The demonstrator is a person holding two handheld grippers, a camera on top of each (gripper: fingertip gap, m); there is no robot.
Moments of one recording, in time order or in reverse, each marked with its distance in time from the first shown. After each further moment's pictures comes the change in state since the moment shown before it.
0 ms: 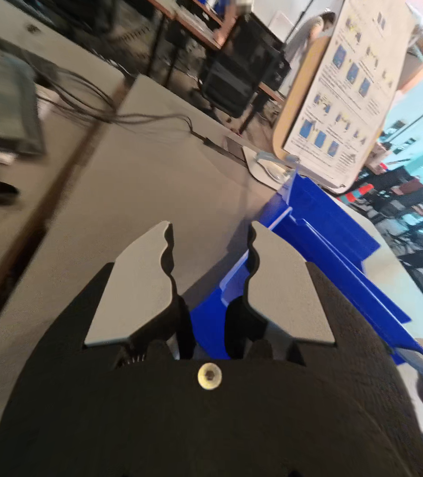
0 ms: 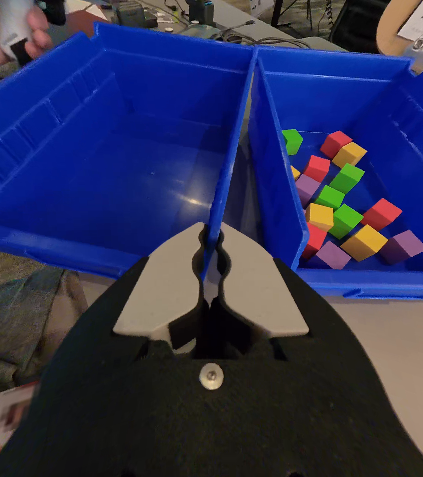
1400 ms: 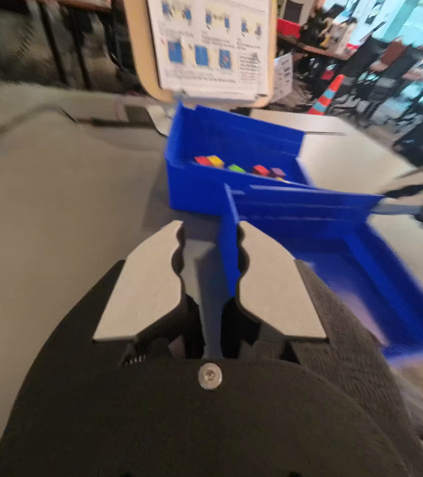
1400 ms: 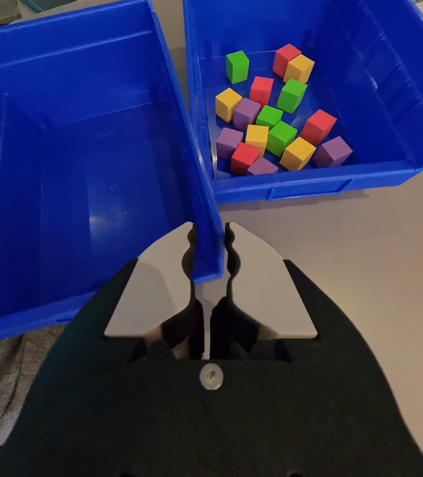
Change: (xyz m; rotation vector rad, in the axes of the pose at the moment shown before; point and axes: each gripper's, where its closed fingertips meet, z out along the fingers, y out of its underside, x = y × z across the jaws) left arm 0.149 0.067 -0.013 -0.118 0.149 0.442; right arm 0.110 0.046 -0.087 -0.184 -0.124 0.051
